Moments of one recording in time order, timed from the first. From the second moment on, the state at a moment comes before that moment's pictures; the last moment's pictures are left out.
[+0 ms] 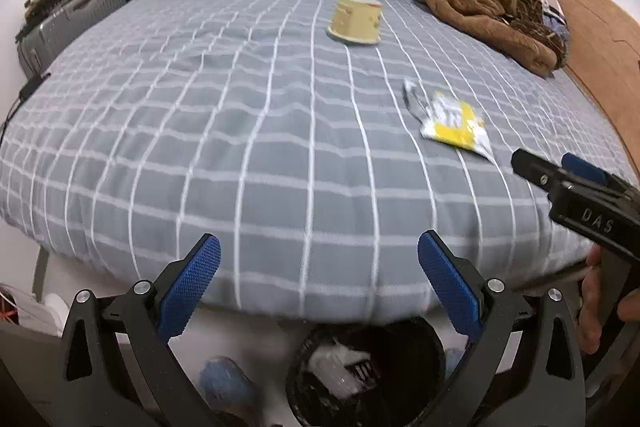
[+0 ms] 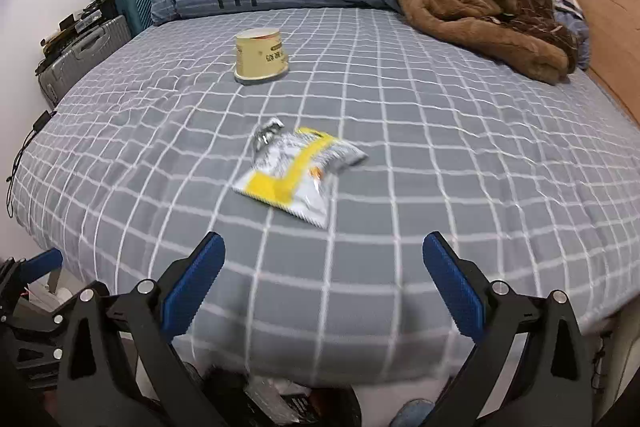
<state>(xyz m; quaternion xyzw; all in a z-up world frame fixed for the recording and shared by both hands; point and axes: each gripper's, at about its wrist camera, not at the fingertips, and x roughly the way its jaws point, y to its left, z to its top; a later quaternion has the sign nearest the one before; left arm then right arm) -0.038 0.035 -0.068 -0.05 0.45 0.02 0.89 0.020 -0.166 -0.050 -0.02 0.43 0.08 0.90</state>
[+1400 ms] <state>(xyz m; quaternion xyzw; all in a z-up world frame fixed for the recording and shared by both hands) 0.089 0.026 -0.065 -0.04 0.43 0.01 0.90 0.121 -0.177 -0.069 -0.02 0.43 0.10 0.90</state>
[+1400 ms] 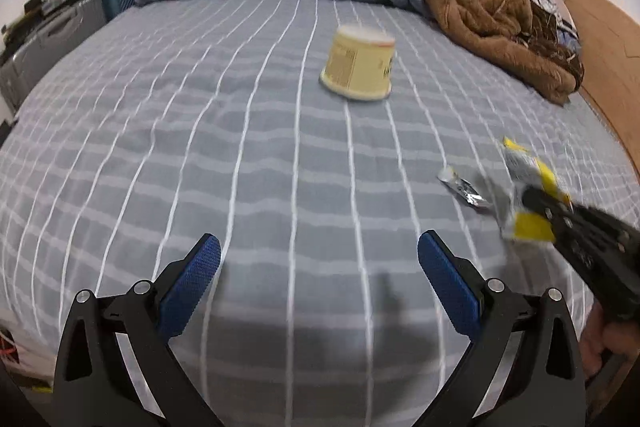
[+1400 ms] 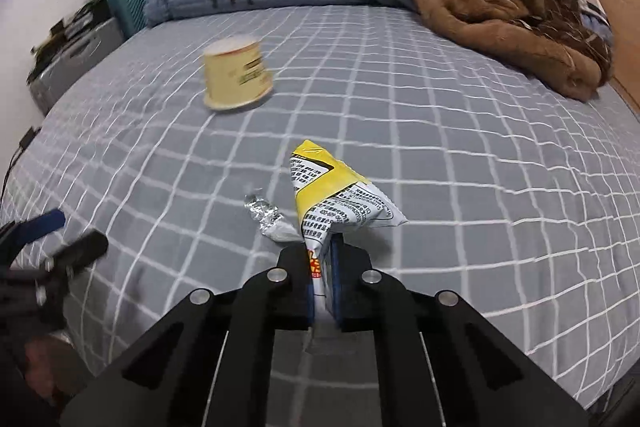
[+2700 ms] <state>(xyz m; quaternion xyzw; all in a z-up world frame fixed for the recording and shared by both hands) 0.304 -0.017 -0.094 -0.03 0.40 0.06 0.91 0.188 -0.256 -0.086 0.05 0.43 0.07 0.90</state>
